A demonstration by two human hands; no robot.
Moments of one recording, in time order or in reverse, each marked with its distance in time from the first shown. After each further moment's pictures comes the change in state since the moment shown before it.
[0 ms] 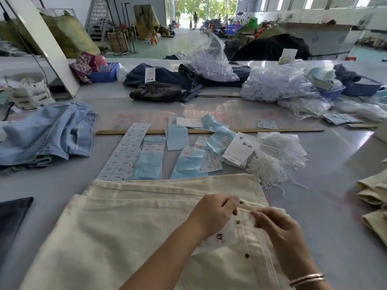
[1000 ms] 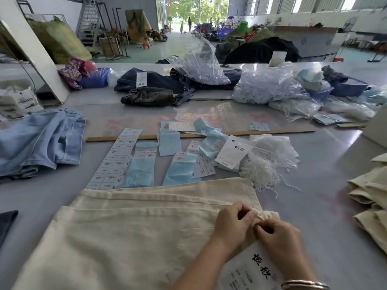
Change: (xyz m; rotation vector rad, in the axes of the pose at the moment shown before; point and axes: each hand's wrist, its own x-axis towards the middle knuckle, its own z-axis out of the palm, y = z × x) left_hand 0.025 0.001 0.074 -0.320 0.130 -0.040; right_hand 0.010 0.011 -0.016 -0.863 0.128 0.051
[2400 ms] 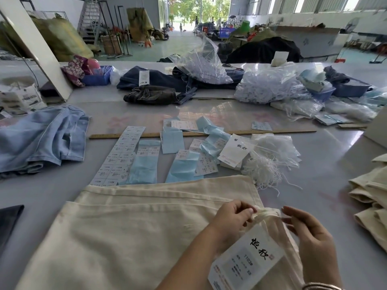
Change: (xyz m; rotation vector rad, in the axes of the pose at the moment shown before) left_hand -0.003 0.011 -0.018 -0.318 -0.219 -0.243; right_hand -0.008 0.022 -0.022 0.768 0.210 0.042
